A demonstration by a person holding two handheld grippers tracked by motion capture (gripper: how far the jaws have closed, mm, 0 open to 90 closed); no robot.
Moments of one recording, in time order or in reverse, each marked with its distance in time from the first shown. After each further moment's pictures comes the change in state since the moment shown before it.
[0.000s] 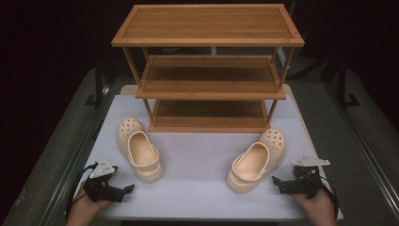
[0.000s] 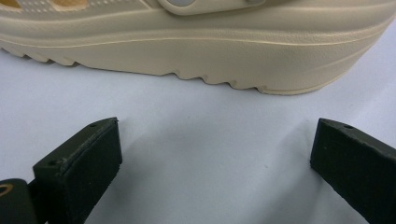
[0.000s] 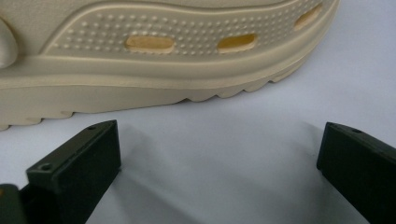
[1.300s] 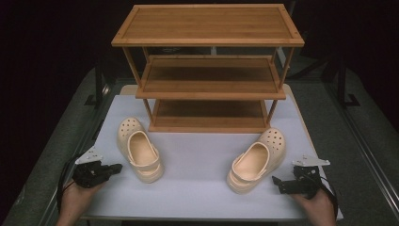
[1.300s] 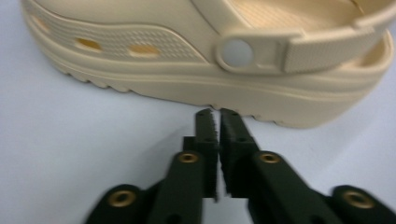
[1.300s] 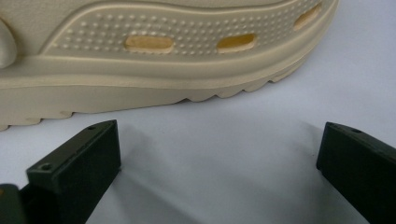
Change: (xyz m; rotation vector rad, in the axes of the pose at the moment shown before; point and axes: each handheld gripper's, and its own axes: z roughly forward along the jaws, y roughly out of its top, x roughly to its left) left arm 0.032 0.024 -0.025 -0.023 -0.028 -0.088; right arm 0.000 0.000 0.000 -0.001 0.001 0.008
